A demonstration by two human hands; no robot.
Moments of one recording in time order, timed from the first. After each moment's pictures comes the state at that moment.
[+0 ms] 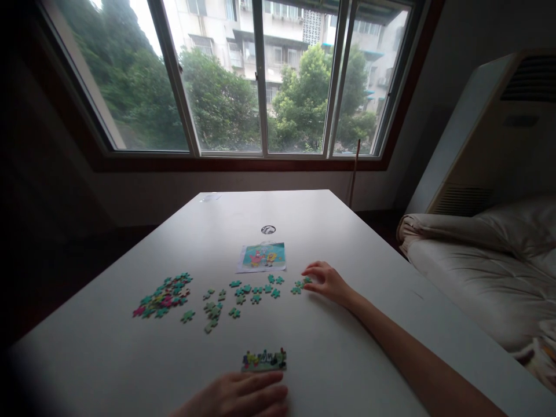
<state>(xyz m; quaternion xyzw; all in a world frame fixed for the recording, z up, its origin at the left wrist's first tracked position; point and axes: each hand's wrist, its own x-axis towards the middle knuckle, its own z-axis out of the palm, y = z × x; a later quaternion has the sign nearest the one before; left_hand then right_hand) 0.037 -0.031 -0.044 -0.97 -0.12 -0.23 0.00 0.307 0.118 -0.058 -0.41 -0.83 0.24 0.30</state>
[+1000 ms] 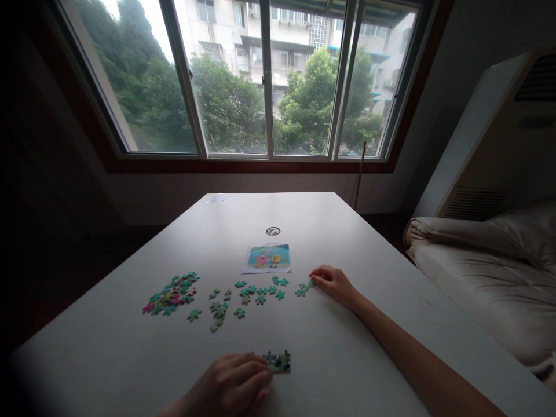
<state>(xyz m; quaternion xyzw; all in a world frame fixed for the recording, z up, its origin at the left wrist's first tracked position) 0.036 -0.029 -0.048 -0.93 -0.23 -0.30 0.01 0.309 0.123 -0.067 -0.46 -0.77 0.30 0.33</state>
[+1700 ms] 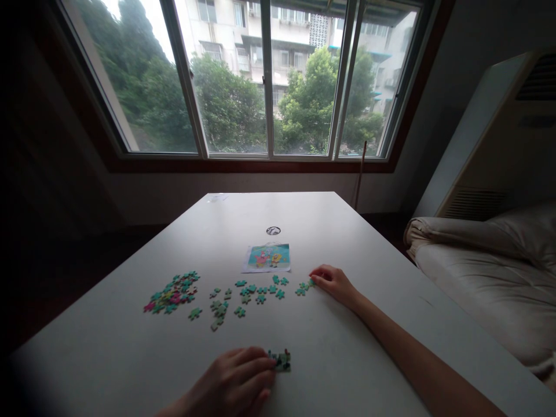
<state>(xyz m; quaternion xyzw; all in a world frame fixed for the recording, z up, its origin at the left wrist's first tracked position) 0.037 -0.029 -0.043 -0.93 -0.22 -0.30 0.00 0.308 0.121 -0.062 -0.46 -0.77 0.29 0.32</state>
